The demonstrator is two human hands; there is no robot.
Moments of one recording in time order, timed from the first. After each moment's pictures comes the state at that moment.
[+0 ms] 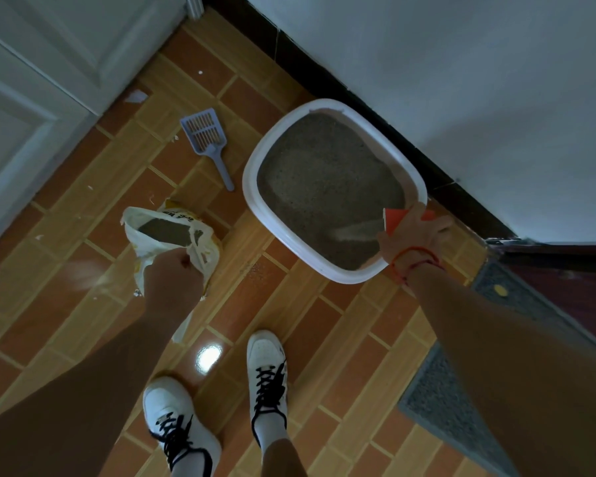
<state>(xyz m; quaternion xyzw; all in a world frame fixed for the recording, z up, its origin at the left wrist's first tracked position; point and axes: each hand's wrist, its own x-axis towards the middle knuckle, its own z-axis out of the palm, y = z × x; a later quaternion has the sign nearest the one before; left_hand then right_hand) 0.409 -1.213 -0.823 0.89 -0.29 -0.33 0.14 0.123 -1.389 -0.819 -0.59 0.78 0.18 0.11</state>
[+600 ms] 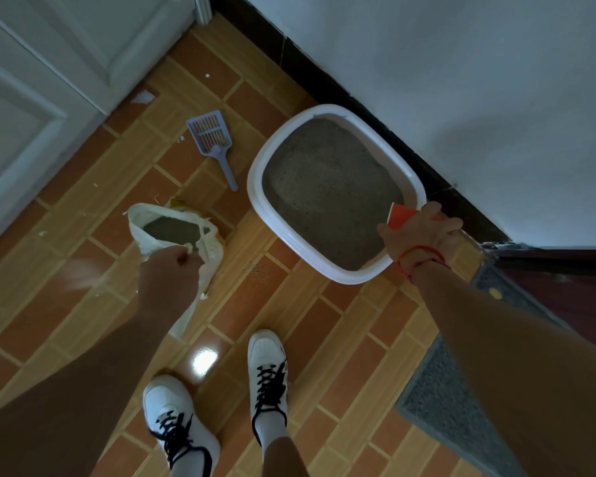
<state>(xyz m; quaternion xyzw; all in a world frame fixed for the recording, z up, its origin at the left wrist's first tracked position) 0.423 -1.202 -0.801 0.88 -0.31 -0.33 0.15 0.139 -1.387 -0.790 -0.55 0.81 0.16 0.12</state>
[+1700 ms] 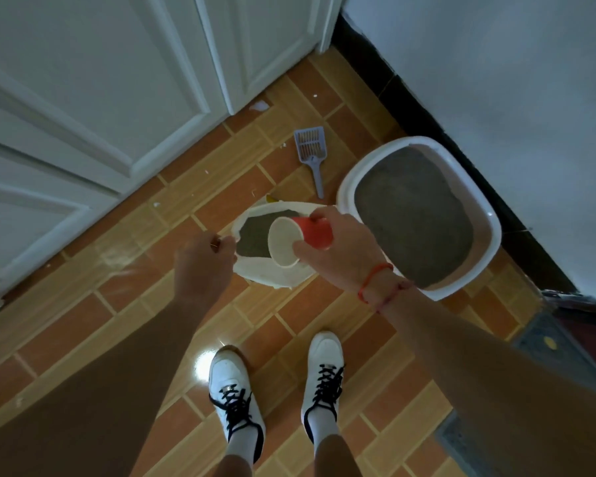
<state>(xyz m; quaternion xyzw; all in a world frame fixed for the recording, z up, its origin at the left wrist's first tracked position) 0.541 -1.108 -0.753 0.89 -0.18 -0.32 0.25 0.379 -1.245 -0.722 -0.79 0.45 0.06 0.41</state>
